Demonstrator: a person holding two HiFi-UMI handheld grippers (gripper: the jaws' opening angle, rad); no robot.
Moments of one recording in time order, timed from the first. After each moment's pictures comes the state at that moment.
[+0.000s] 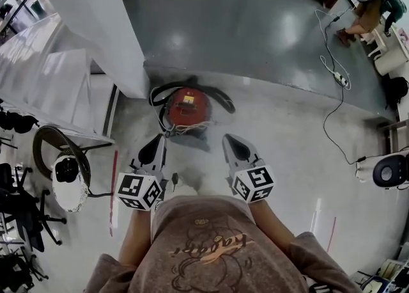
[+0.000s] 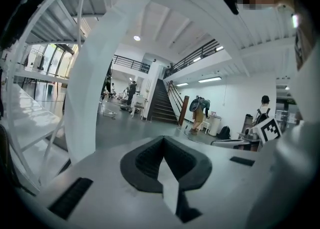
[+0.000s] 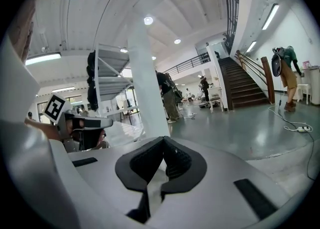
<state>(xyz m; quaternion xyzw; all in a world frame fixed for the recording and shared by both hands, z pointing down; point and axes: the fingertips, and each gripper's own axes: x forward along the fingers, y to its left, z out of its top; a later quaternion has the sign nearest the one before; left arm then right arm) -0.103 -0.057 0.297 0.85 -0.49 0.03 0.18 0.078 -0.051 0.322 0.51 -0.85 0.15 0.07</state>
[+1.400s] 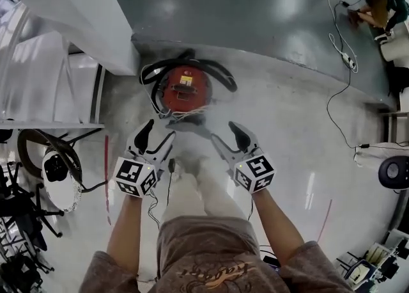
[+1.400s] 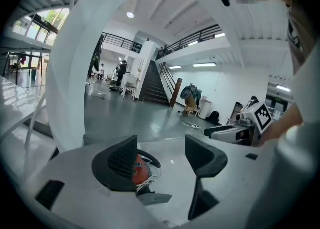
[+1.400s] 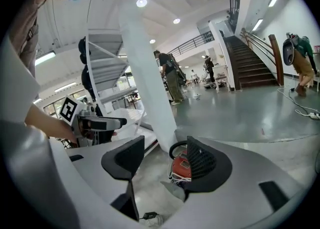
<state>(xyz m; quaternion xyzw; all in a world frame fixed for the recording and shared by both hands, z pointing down) -0.102 -0.127 0.432 0.88 -0.40 0.10 0.23 0.056 -0.108 0.438 0.46 -0.85 0.23 0.13</state>
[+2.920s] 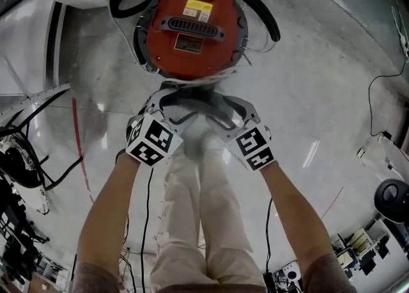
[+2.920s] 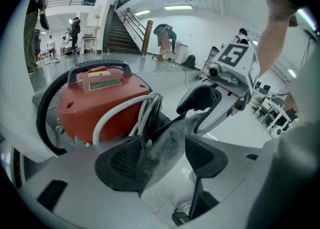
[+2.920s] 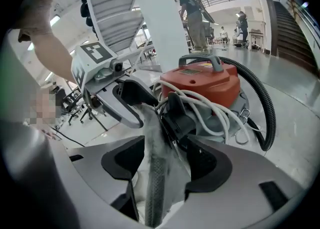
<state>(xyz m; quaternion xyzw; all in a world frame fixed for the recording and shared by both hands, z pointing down) -0.025 -0.118 0.850 0.89 -0.18 0.37 0.21 0.026 -0.102 0.851 0.28 -0.85 0.27 0.35</state>
